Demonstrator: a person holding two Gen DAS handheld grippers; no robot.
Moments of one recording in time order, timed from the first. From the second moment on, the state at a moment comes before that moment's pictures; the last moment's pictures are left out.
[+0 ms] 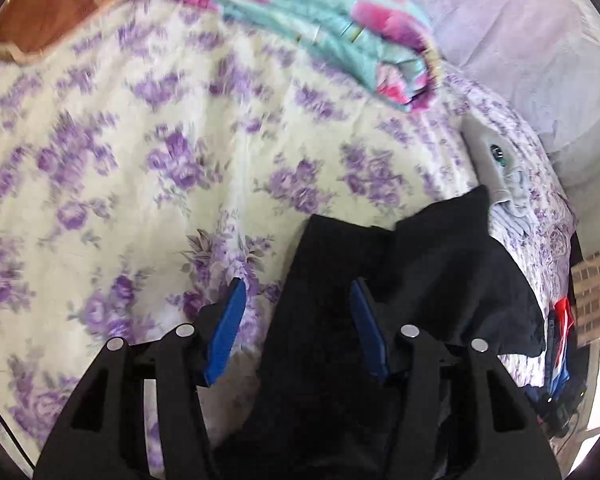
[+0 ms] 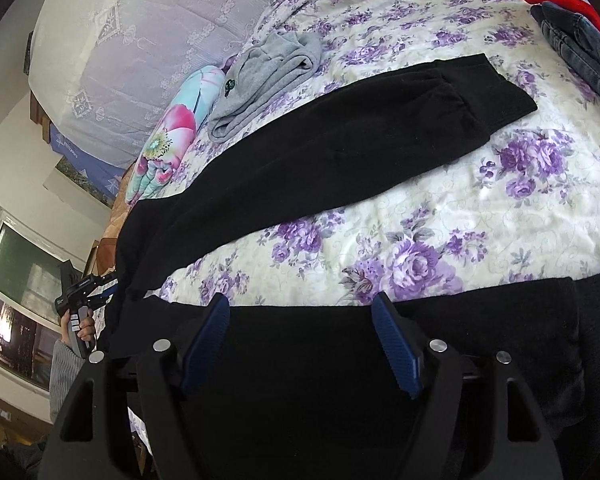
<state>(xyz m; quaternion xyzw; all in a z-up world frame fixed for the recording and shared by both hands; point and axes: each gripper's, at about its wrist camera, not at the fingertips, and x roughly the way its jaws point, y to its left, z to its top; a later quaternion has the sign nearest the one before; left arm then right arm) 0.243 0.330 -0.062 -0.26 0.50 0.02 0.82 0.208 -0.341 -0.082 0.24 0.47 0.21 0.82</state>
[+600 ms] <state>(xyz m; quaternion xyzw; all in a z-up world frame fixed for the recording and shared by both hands) 0.235 0.328 -0.001 -0.23 0.39 0.08 0.89 0.206 -0.340 -0.082 0.24 0.47 0.21 0.83</state>
